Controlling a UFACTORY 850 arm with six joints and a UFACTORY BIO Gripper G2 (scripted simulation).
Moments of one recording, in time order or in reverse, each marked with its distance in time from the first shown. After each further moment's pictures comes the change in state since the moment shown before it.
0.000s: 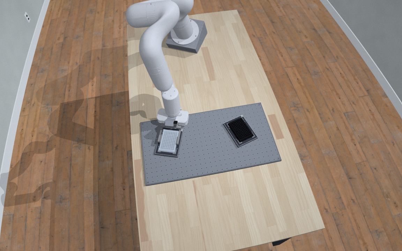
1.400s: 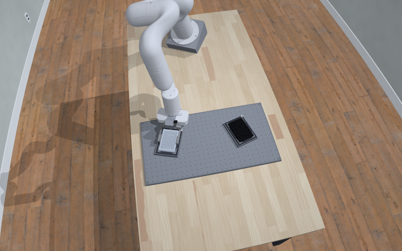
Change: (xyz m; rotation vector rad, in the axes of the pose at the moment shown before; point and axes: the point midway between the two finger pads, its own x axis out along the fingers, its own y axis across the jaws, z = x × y) arm 0.000 0.000 0.004 0.000 -0.001 0.000
